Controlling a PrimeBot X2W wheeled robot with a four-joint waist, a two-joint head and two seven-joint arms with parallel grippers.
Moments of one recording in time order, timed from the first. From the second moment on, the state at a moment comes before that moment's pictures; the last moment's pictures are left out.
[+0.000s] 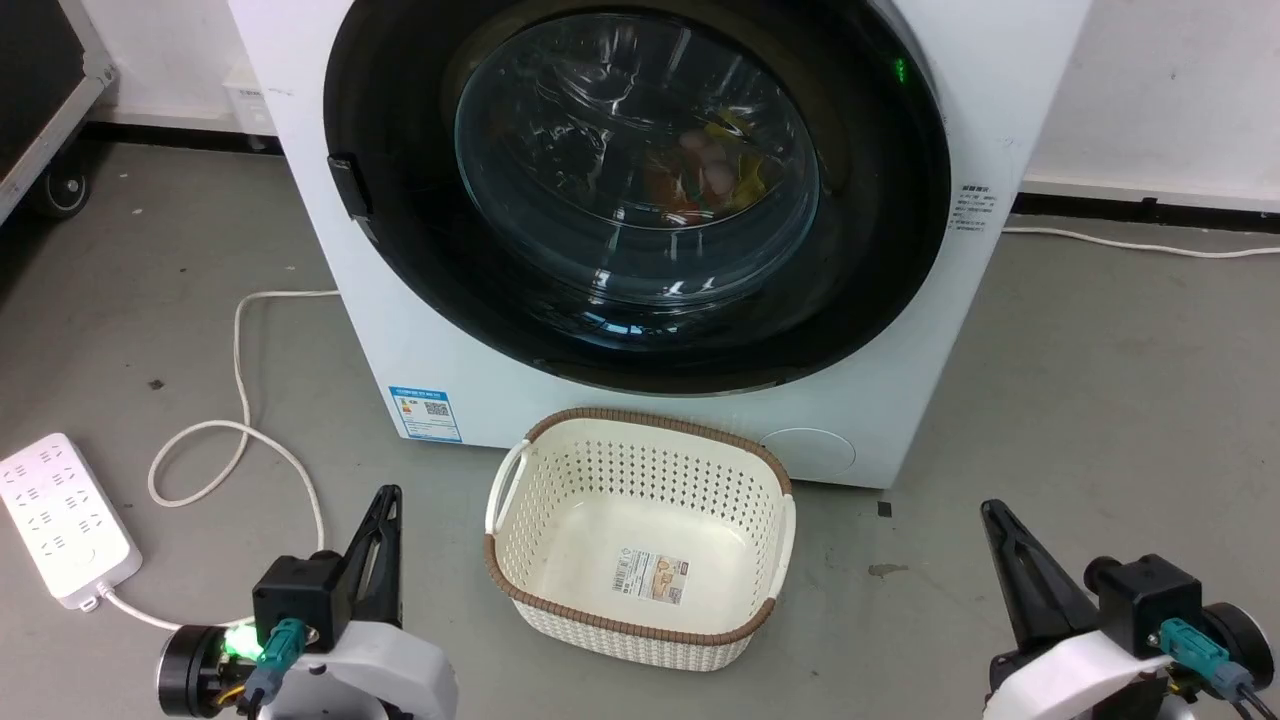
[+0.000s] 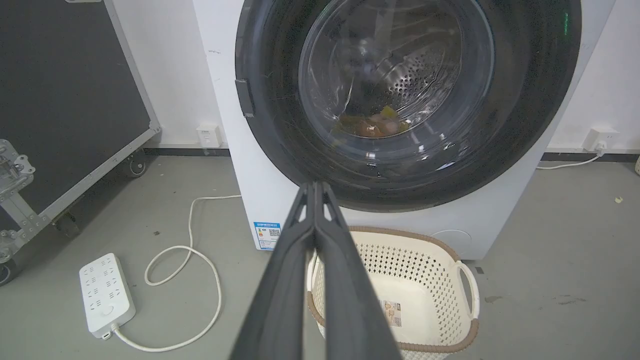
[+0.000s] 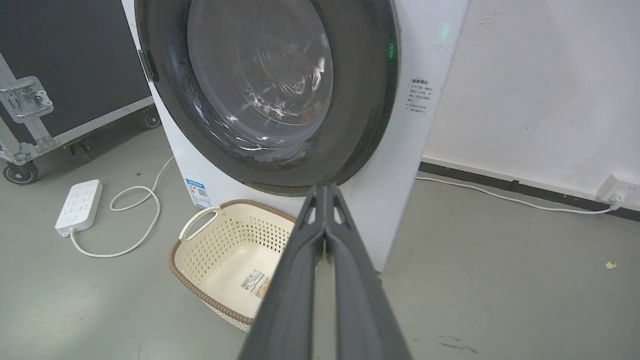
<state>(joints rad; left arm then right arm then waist) -0.01 0.07 -0.02 0.03 -0.04 -0.03 -0.05 0.01 -0.05 -0.01 0.02 0.03 0.13 -0.05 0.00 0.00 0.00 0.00</state>
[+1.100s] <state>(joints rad) -0.01 0.05 0.00 0.00 0.00 0.00 0.00 0.01 -0.05 0.00 0.01 0.01 0.13 0.00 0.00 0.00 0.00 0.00</state>
